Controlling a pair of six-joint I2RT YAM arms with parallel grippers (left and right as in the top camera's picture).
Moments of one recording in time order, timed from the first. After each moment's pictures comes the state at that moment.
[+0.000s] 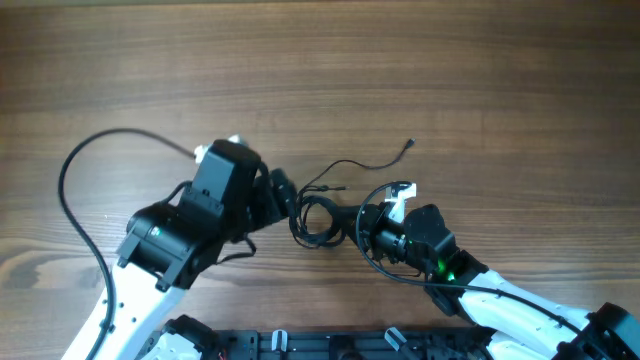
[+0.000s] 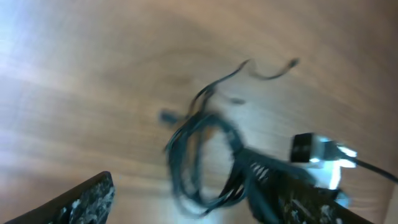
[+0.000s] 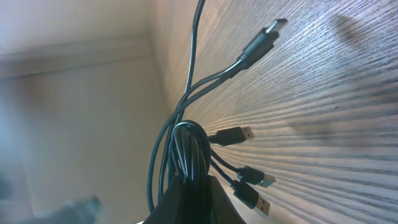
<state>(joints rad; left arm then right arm) -0.52 1.06 1.08 -1.06 0.05 -0.94 0.69 1.26 0.22 0.68 -0.31 1.57</state>
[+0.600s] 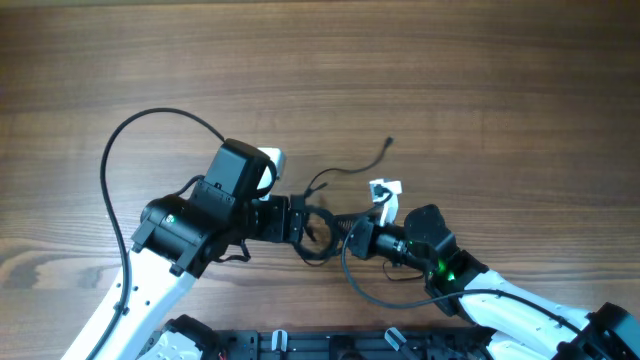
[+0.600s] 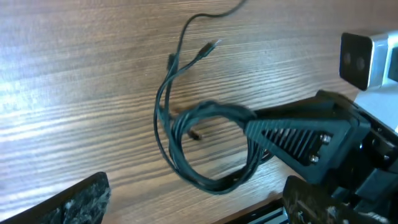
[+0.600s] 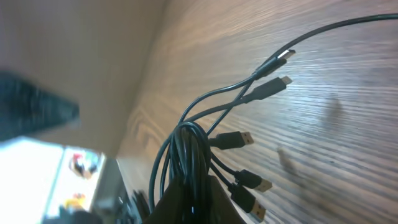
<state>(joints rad) -0.52 1.11 1.05 -1.05 0.17 -0.38 0.69 1.26 0.22 0.69 -0.43 0.90</state>
